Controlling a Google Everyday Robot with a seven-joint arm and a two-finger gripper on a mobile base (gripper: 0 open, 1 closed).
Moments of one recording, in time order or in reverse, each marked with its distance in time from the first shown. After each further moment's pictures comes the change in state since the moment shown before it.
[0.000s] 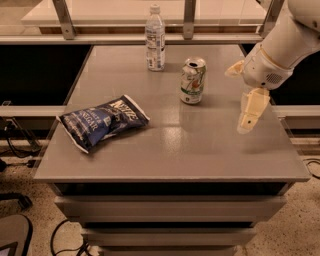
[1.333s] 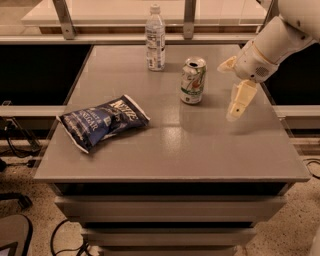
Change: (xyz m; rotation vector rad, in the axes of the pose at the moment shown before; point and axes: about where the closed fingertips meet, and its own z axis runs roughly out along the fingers) arm -0.002 -0.050 0.028 -0.023 -0.114 0.025
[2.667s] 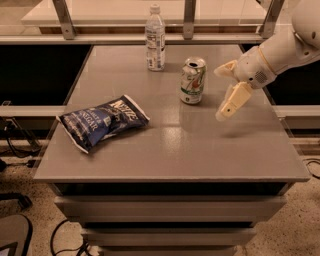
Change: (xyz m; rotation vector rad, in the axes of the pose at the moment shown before) arm -0.026 0.007 0.006 -0.013 -0.258 0.130
